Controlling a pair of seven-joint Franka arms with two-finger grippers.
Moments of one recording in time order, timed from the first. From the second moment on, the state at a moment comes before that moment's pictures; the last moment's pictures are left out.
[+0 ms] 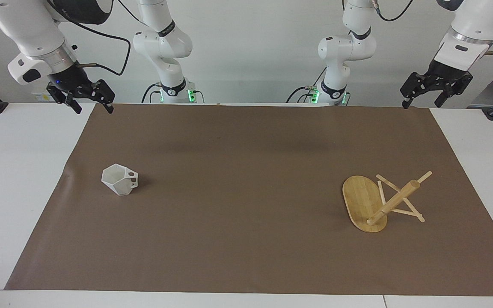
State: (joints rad) left arm 0.02 -0.06 -0.05 -1.52 0.01 1.50 -0.02; right arm -0.07 -0.02 -0.07 -1.58 0.04 1.51 -0.11
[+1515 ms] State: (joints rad) left arm 0.02 -0.06 -0.05 -1.52 0.01 1.50 -0.02; right arm -0.10 0.06 -0.13 -1.87 0.04 2.05 -0.39
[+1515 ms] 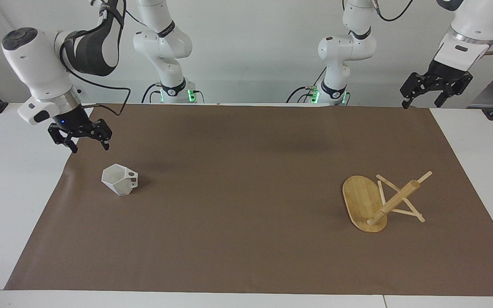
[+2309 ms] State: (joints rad) left arm 0.02 -0.06 -0.06 -1.52 0.01 1.50 -0.02; right arm -0.10 0.20 -0.13 -1.96 0.04 2.27 -0.42
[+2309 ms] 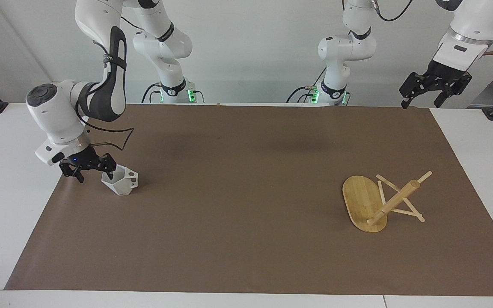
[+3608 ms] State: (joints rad) left arm 0.02 -0.06 -0.07 -1.52 0.01 1.50 -0.02; right arm -0.11 0.20 -0.14 -2.00 0.05 2.27 -0.40
